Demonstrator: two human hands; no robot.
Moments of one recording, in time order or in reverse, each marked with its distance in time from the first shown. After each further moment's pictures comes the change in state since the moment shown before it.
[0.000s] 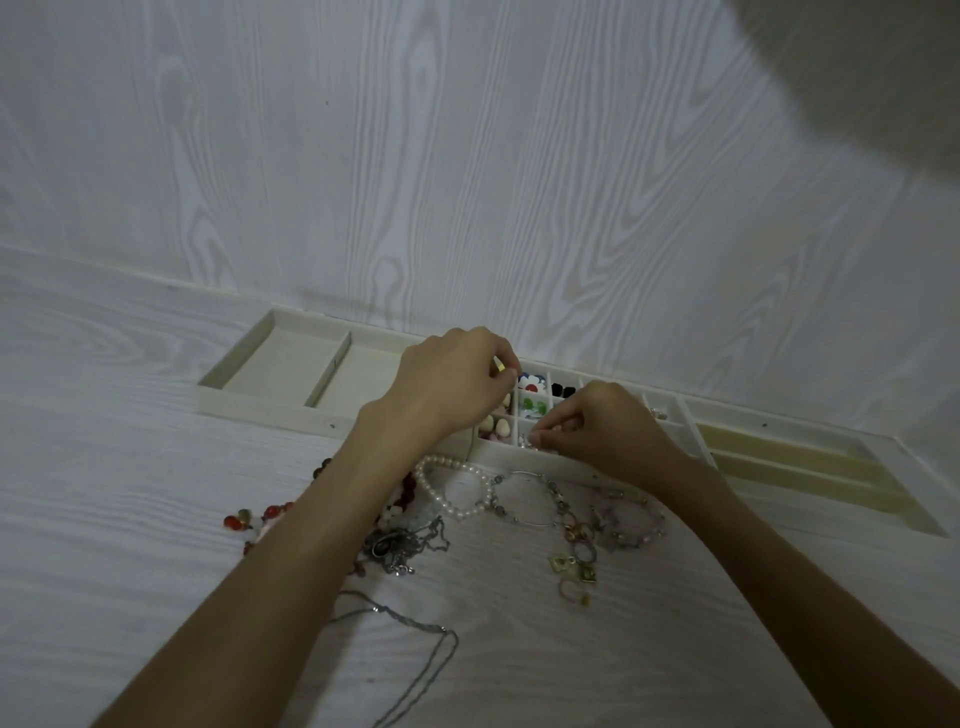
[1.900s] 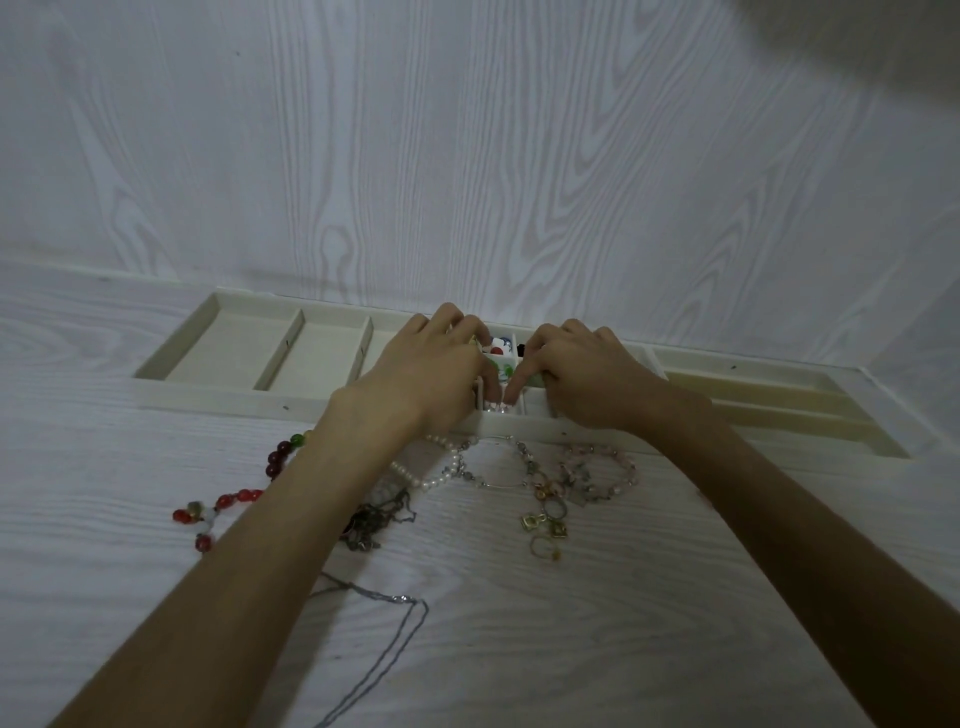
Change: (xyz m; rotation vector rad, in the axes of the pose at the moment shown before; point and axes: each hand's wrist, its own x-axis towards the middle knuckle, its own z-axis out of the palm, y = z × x) left_hand -0.005 0.010 0.016 0.422 -0.173 0.303; right_hand -0.012 -0.023 -0.027 -0.366 -0.177 0.021
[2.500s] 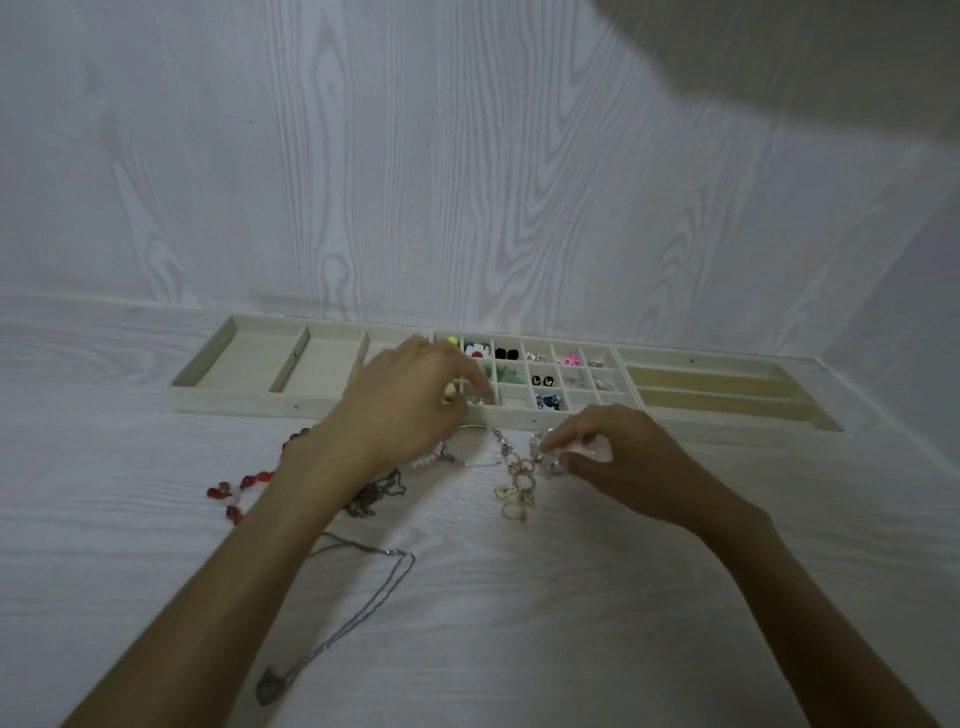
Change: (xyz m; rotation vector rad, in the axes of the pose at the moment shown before) left_hand -0.058 0.034 -0.031 -0.278 0.125 -0.060; right_hand -0.099 0.022 0.036 0.500 0.213 0.010
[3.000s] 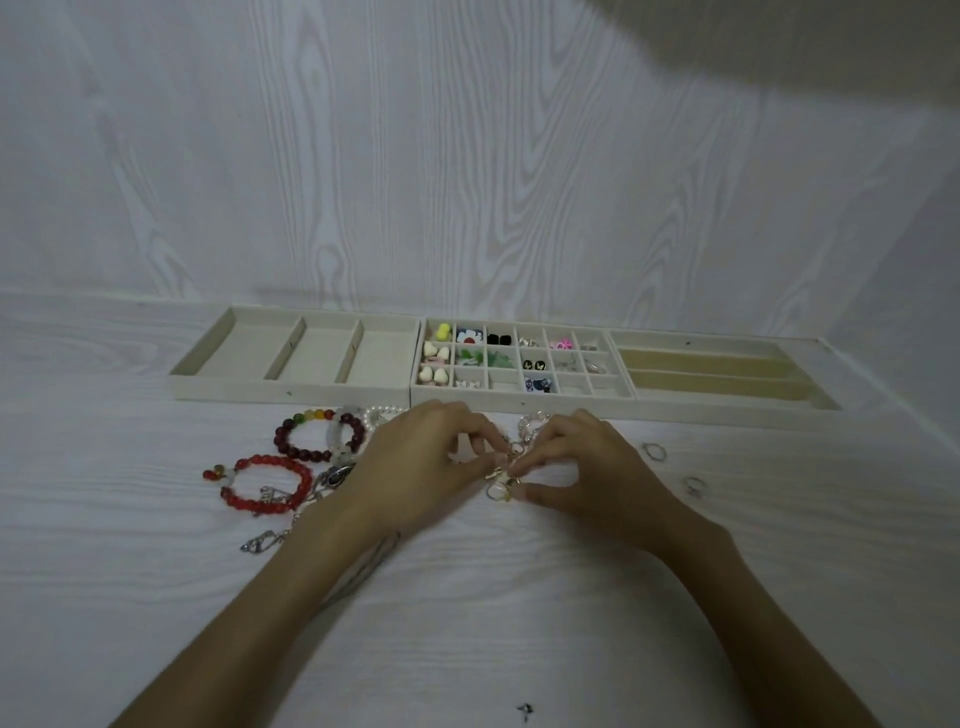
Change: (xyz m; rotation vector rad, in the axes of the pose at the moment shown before) left_hand -0.027 0.013 0.054 -0.167 -0.018 -0.016; right_hand -0.013 0.013 0.037 -0.028 0.093 -0.184
